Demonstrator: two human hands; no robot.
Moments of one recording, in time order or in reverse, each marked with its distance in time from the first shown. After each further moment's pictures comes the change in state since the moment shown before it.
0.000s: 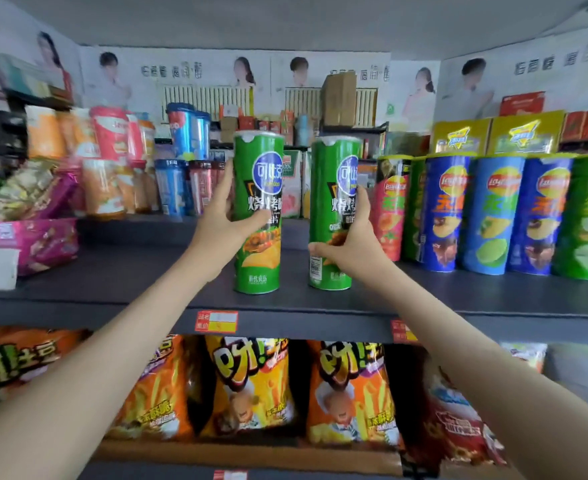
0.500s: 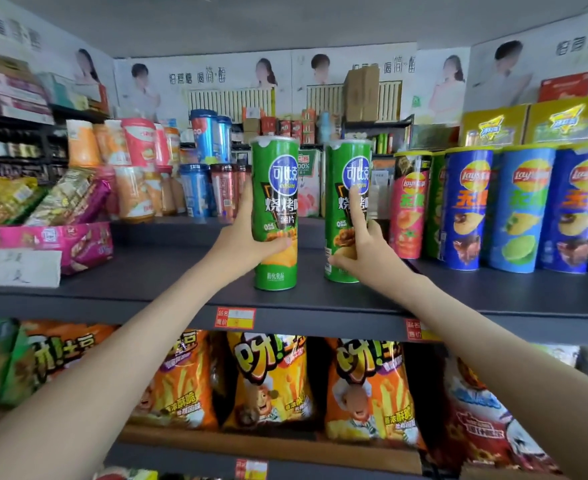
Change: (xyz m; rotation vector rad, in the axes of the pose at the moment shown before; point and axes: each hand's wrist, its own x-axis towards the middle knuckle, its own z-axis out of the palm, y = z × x) left_hand -0.010 0.000 -0.005 0.380 -0.167 -0.074; right_hand 0.001 0.021 -0.004 -0.243 -0.123 -0.254
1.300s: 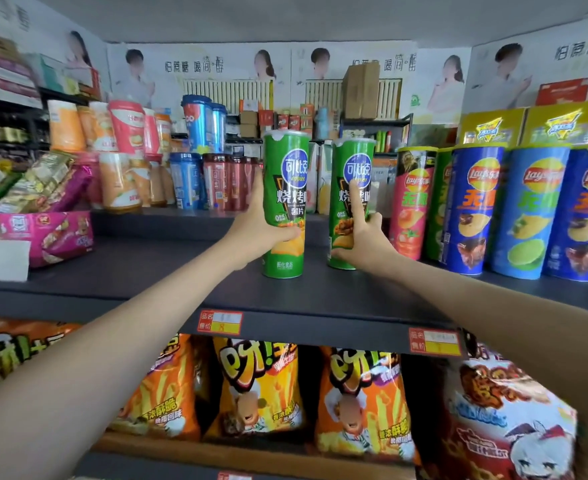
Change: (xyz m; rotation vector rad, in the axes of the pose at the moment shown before) left_hand 0.044 -0.007 0.030 -0.084 -0.001 -0.010; right_hand 0.042 0.036 0.012 -0.143 -0.041 0.152
